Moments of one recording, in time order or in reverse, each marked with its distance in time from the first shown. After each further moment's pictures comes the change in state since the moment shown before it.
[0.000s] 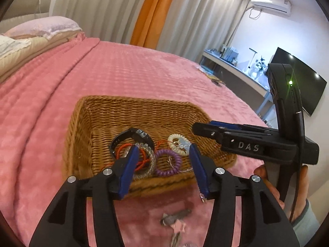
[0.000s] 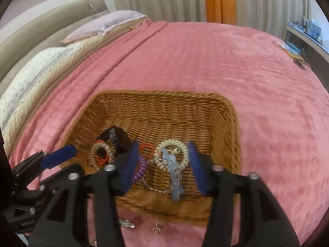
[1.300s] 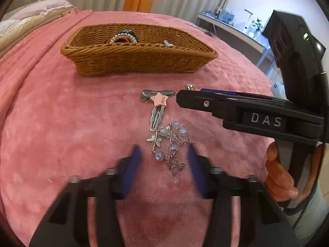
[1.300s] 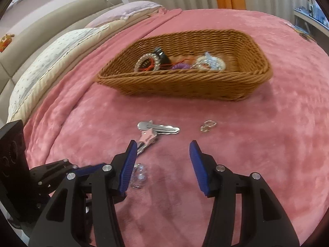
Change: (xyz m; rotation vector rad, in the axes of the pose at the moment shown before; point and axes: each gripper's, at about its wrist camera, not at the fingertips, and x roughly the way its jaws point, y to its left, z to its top) left arm -0.021 -0.029 -0.133 0.075 0.260 0.037; right arm -0.016 0.043 -0.136 0.015 0.062 0.140
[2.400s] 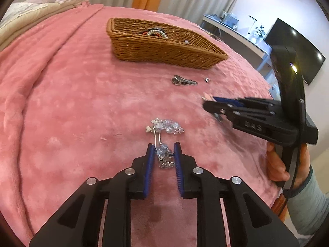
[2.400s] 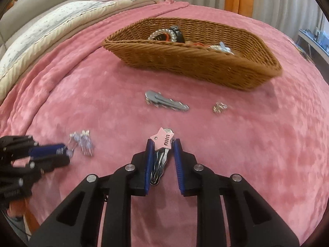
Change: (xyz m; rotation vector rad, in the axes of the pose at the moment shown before) left arm -0.050 0.051 -0.036 -0.070 -0.010 -0.030; right arm 0.010 0.032 -0.031 -0.146 0.059 -0.131
